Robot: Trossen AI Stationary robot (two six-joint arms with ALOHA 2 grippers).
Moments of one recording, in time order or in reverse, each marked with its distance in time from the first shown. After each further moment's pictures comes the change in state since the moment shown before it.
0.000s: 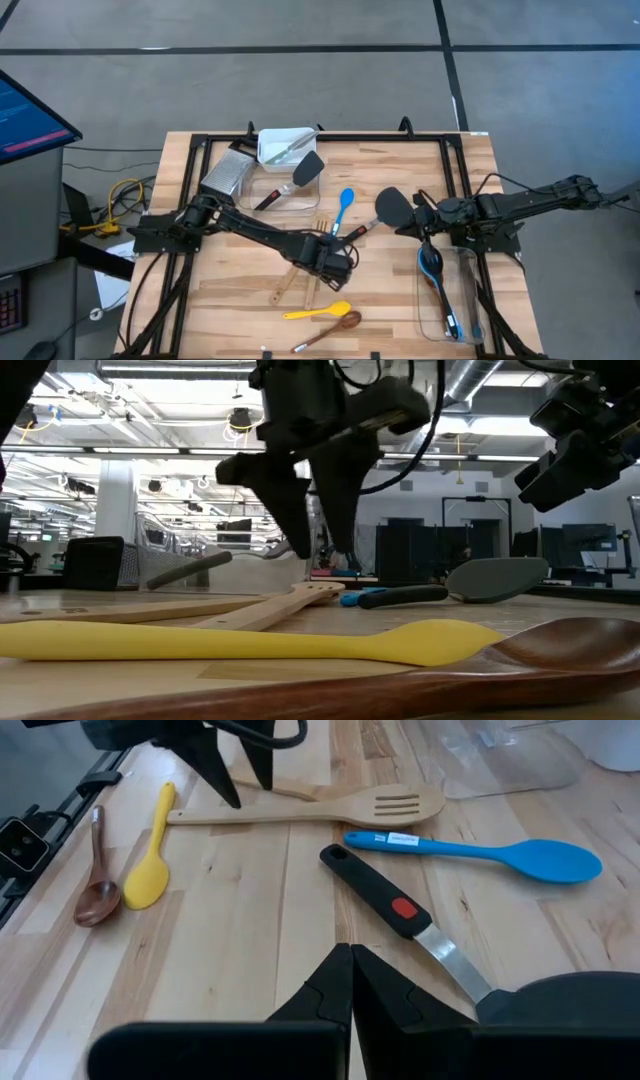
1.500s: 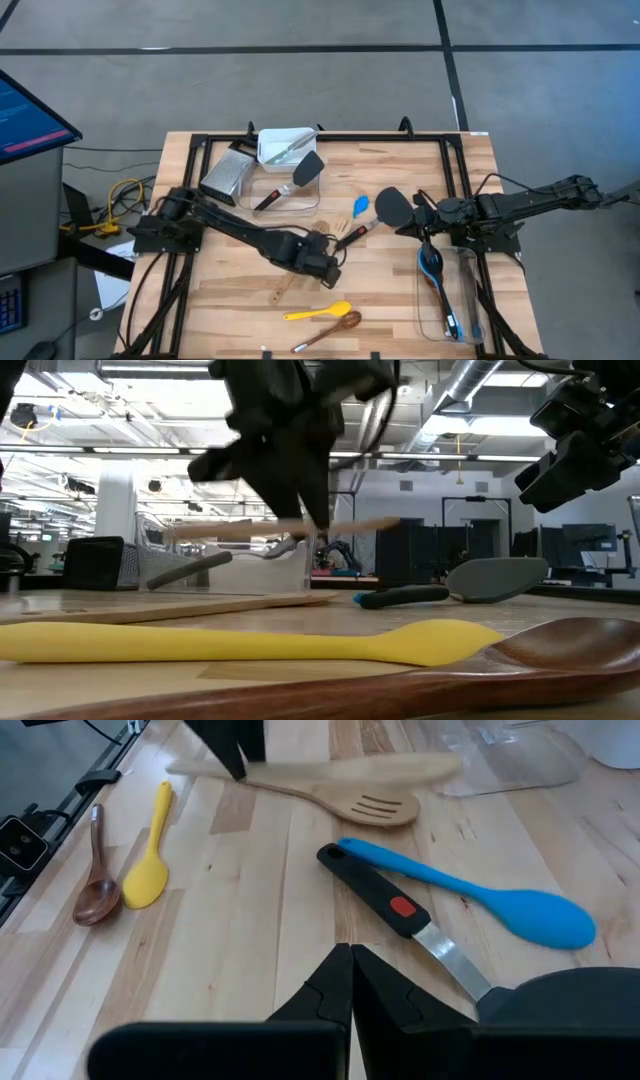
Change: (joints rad) left arm -0.031 -0.194 -0.261 0.234 -0.076 -0.094; right arm 0.000 0.000 -0.001 -0.003 0.000 0.002
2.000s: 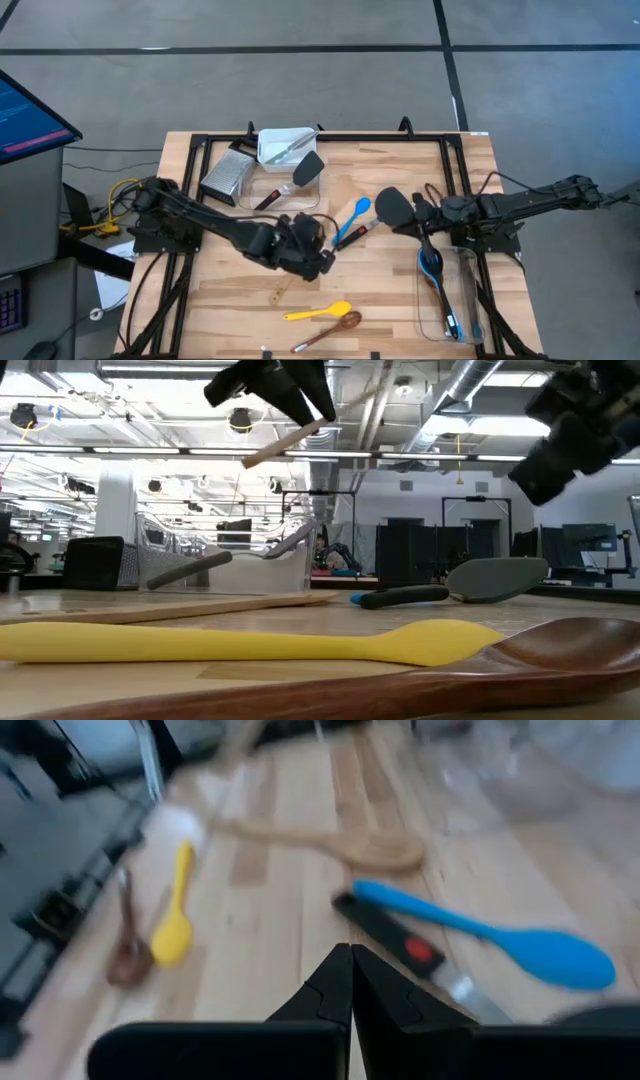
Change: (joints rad) left arm -0.048 -0.194 -0.001 -0.003 -0.492 0.186; right arm 0.000 0.000 0.000 0.129 0.000 0.087
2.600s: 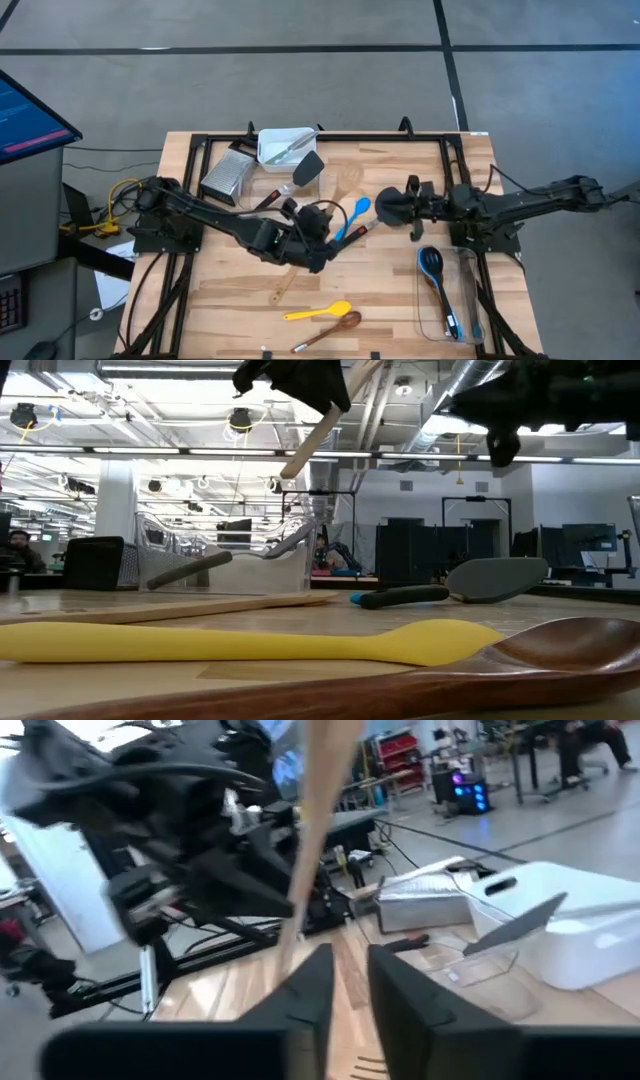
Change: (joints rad) left arm 0.044 0.012 0.000 0.150 -0.226 0.323; right arm -0.092 0.180 0.000 0.602 0.110 0.025
